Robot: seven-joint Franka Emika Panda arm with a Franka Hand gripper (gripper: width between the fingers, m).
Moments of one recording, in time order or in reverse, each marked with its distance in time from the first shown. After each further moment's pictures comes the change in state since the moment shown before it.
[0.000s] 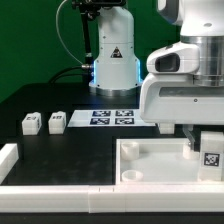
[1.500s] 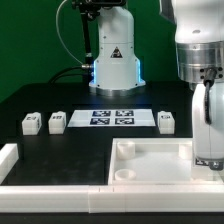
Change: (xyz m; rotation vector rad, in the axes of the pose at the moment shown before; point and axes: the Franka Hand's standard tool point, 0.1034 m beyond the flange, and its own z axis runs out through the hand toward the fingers) arm 0.015 -0.008 0.000 0.012 -0.118 1.637
